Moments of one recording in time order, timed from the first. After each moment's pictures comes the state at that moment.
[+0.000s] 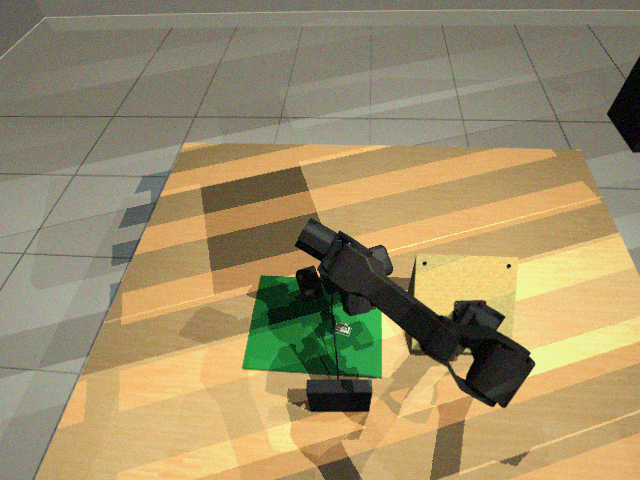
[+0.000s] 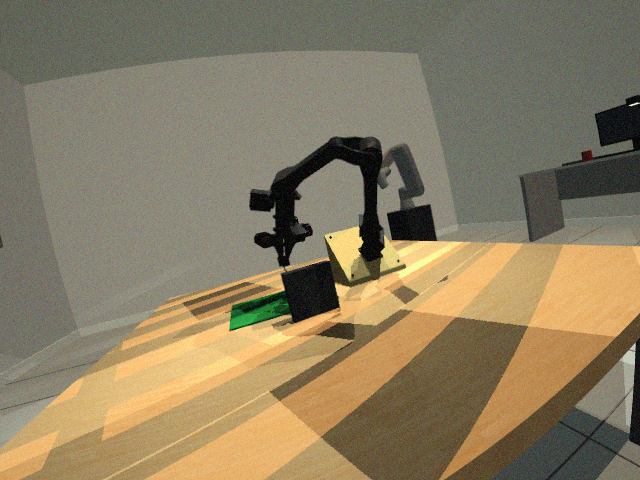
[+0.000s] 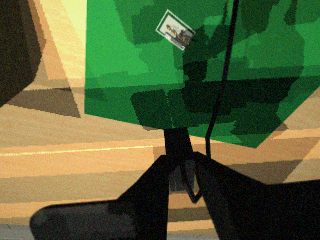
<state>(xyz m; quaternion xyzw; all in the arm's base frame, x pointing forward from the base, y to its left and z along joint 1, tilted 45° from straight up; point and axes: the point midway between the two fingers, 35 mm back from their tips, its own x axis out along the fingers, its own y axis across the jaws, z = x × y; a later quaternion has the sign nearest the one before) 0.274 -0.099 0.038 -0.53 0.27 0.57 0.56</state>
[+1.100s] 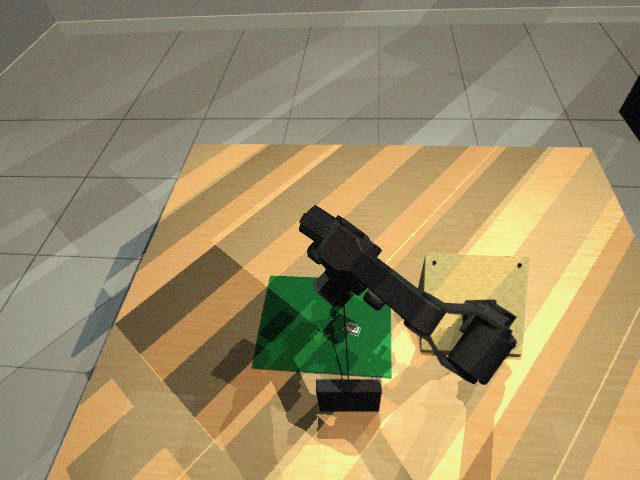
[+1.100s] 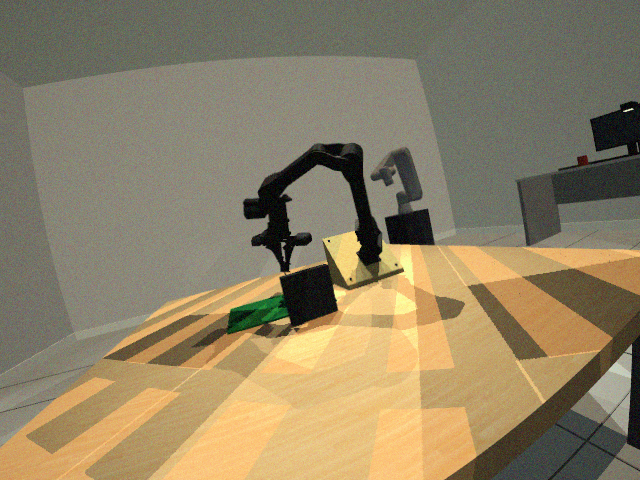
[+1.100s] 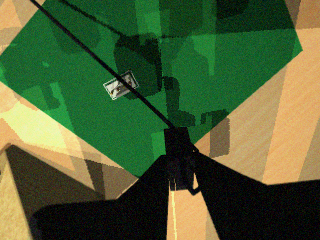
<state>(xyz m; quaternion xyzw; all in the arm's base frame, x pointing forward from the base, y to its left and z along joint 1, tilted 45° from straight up) 0.275 -0.095 0.035 -0.12 0.50 0.44 0.74</state>
